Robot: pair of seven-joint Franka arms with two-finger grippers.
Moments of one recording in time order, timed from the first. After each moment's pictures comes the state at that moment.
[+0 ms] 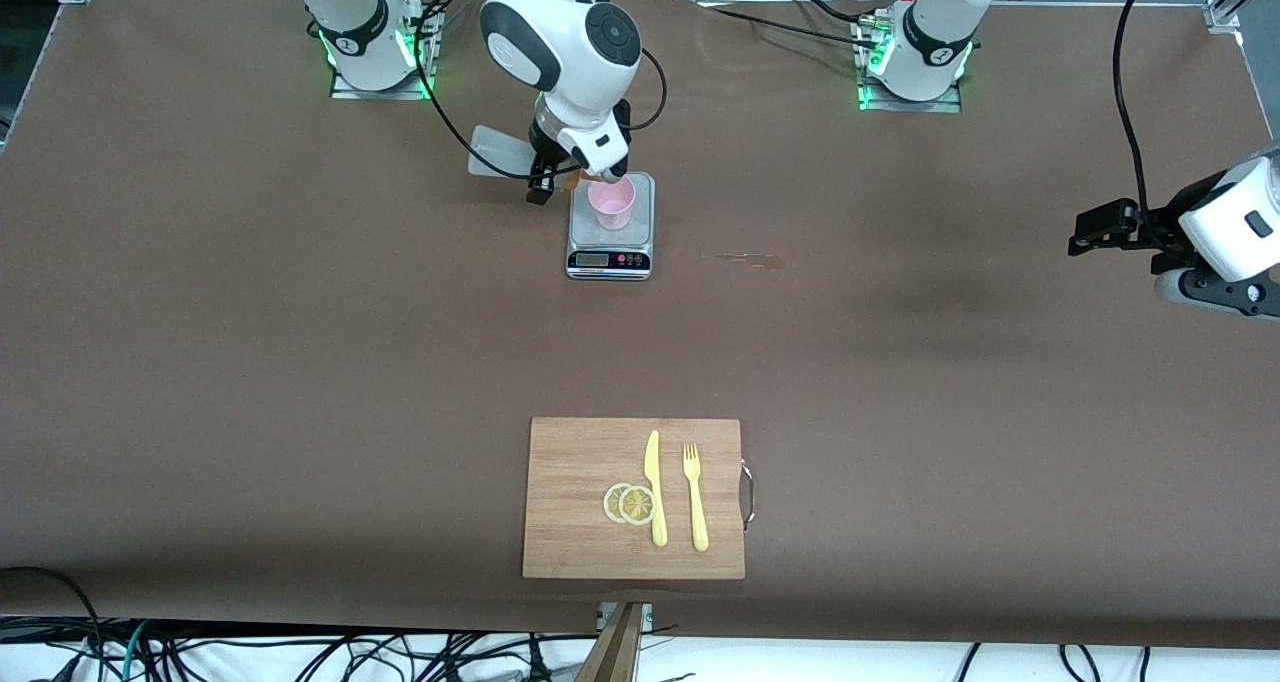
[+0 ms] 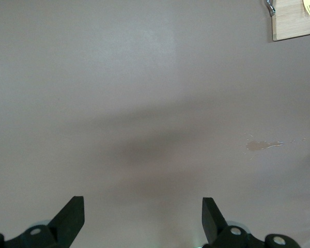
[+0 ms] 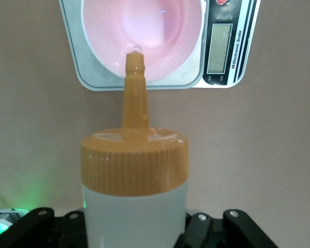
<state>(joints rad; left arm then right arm) -0.09 0.20 0.12 -1.43 -0.06 1.47 0.21 0.64 0.28 0.30 -1.96 -0.31 1.85 -0.46</state>
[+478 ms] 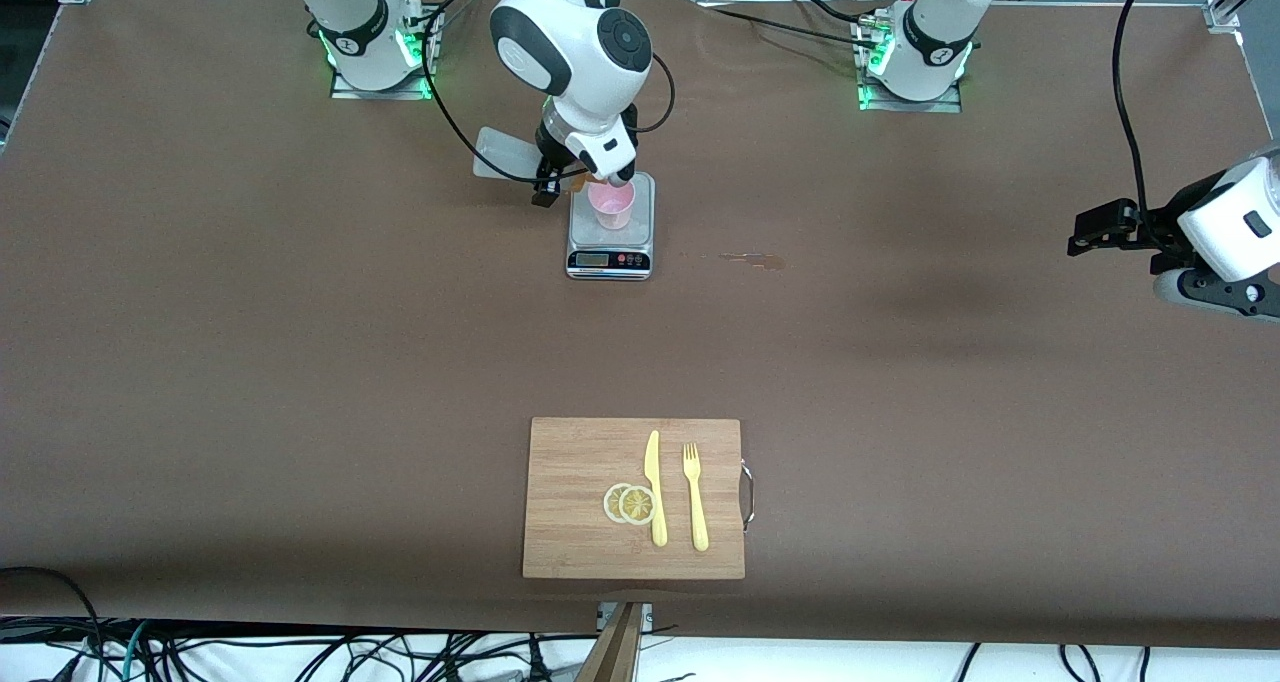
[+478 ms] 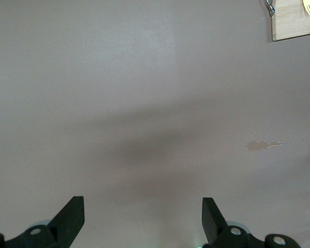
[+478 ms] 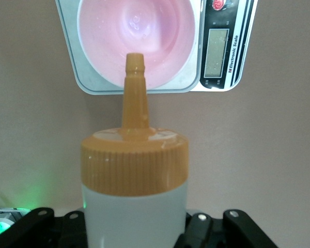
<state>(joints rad) -0.09 0.20 0.12 -1.43 -0.06 1.47 0.21 0.64 0.30 0.30 -1.93 -0.31 1.82 -0.46</state>
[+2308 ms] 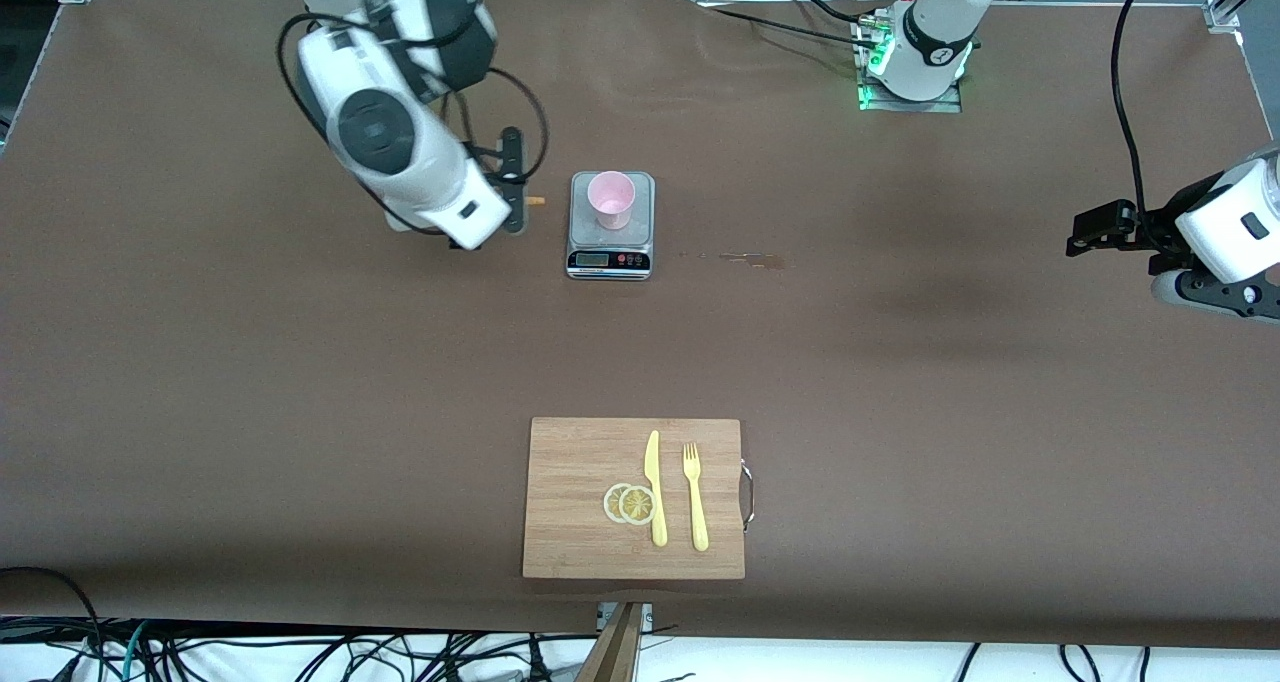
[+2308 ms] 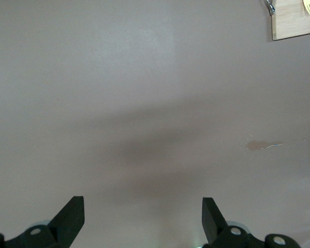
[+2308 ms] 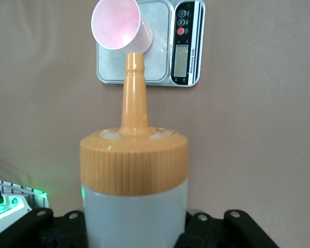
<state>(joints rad) -0.09 0.21 0.12 -1.43 -0.06 1.47 0.21 0.49 0.22 -0.01 -1.79 0.17 1.73 -1.20</state>
